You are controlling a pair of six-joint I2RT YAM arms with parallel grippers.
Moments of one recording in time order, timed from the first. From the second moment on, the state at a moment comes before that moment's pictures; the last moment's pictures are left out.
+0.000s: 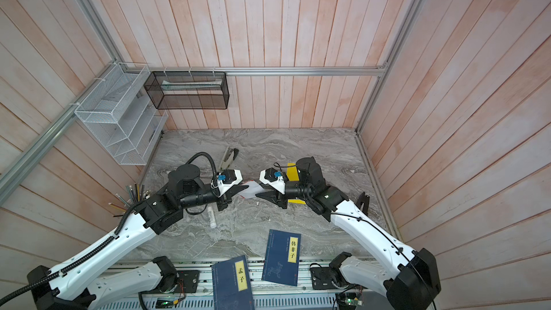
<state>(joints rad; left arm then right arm) -0.73 1.03 0.96 -0.27 0.41 0.39 0.63 1.12 0.90 -0.21 -0.77 -0.38</state>
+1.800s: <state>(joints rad) -0.74 0.87 0.65 0.06 -0.28 0.16 0.59 1.66 1.05 0.07 -0.51 0.70</state>
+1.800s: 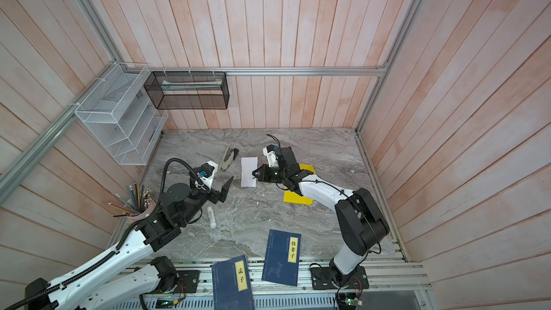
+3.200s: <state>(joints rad) -0.74 0.81 0.61 0.04 -0.27 0.04 0.72 2.21 1.43 -0.04 -0.49 0.94</state>
